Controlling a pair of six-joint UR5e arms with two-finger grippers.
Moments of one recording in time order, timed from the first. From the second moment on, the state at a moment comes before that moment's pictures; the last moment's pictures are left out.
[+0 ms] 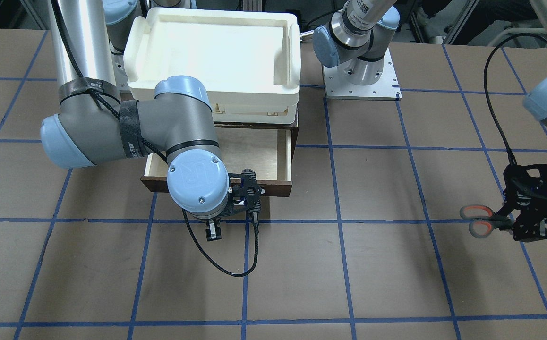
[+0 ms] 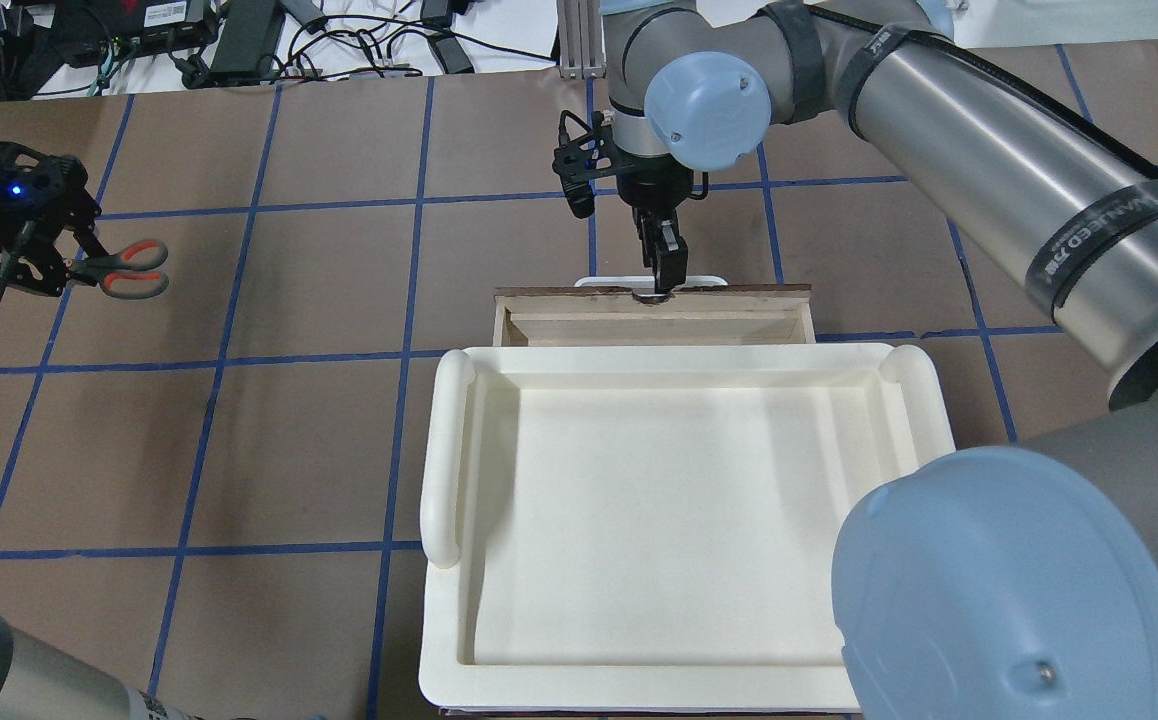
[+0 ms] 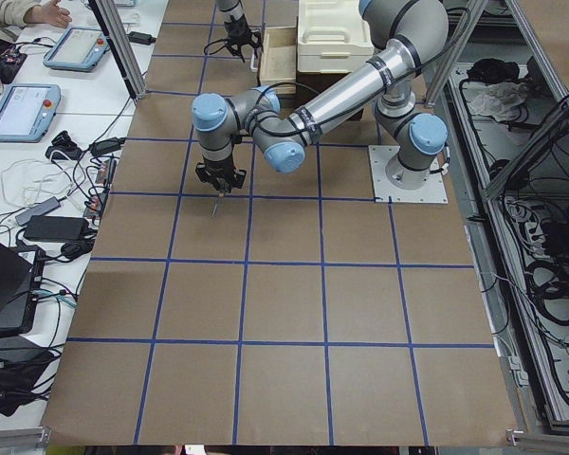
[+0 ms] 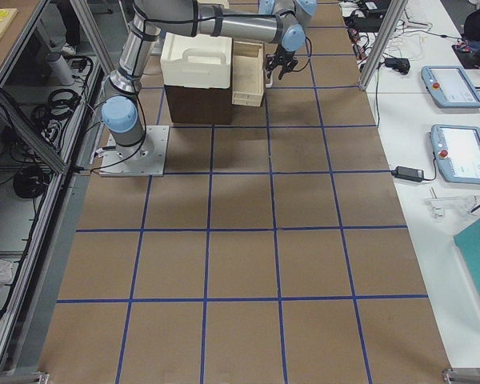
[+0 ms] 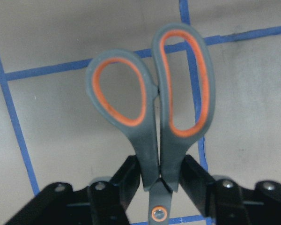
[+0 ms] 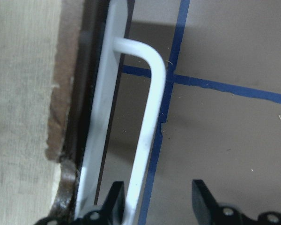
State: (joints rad) left arm -1.07 -1.93 -1.53 -1.24 1.54 2.22; right arm 1.83 -0.99 1.27 -1.59 -1.56 -1.51
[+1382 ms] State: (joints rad) left arm -1.22 -1.81 -1.45 -1.45 1.53 1.95; right arm 1.81 -0.94 1.22 -1.65 -1.56 -1.57
